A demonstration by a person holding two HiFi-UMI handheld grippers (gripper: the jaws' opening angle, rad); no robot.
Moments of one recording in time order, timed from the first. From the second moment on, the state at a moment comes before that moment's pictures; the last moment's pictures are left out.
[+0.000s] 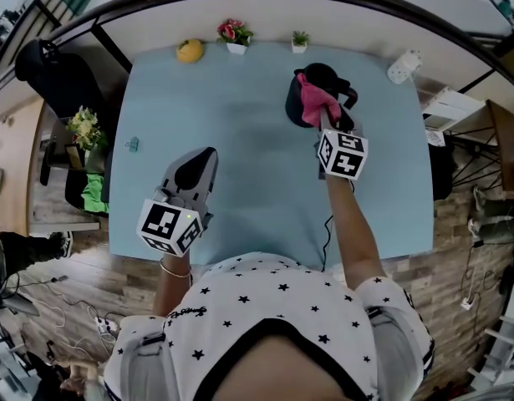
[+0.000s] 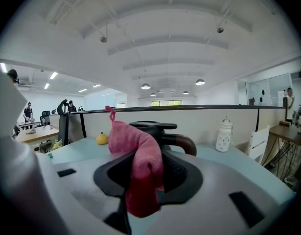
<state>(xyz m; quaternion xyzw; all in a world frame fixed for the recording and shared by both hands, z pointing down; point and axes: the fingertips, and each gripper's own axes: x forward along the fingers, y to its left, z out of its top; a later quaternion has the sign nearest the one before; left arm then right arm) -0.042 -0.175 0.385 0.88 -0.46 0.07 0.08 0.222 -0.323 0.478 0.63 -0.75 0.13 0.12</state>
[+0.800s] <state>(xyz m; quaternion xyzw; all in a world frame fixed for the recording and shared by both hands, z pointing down) -0.042 -0.180 0.387 0.88 -0.46 0.07 0.09 0.267 -0.329 0.484 0.67 -0.72 0.12 0.13</state>
